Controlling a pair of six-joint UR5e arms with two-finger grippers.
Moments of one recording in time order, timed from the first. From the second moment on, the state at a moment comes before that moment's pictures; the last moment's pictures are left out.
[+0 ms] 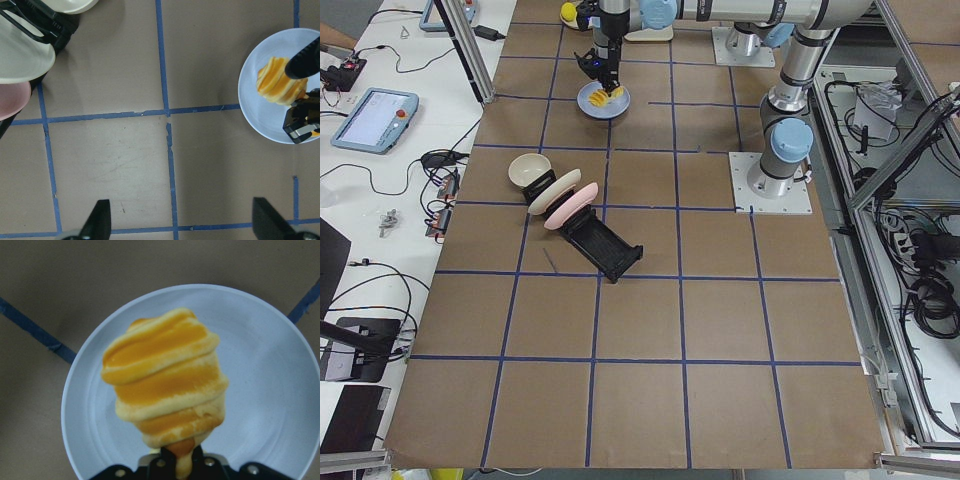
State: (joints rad) left arm -1.61 -1.63 -1.52 -1.55 1.60 0.00; right arm 2.00 -0.99 1.52 -2.12 -1.62 -0.27
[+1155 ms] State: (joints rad) left arm -1.61 -1.63 -1.53 -1.56 1.60 -0.01; right arm 1.95 -1.10 1.49 -2.00 -1.63 -0.30
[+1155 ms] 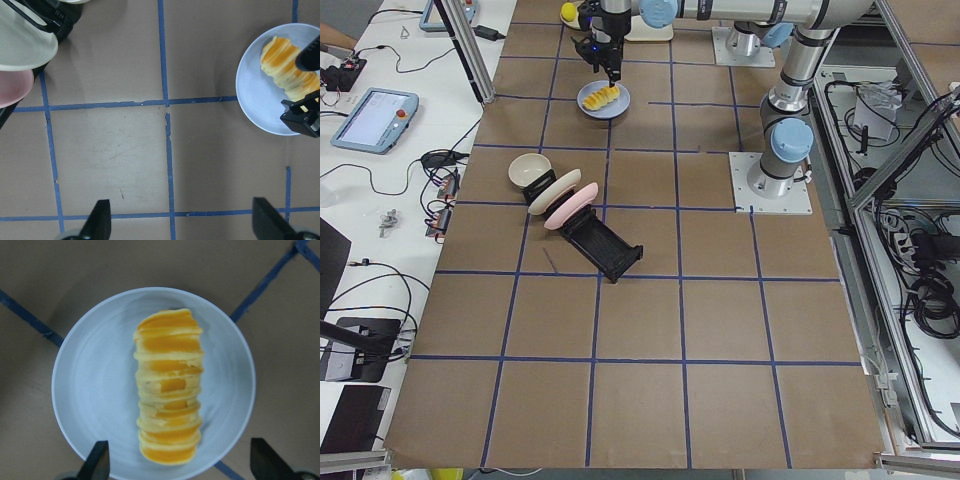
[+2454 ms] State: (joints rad) left arm -1.60 -1.63 -1.51 -1.57 1.61 0.01; right arm 1.53 -1.67 1.63 -1.59 -1.58 -0.24
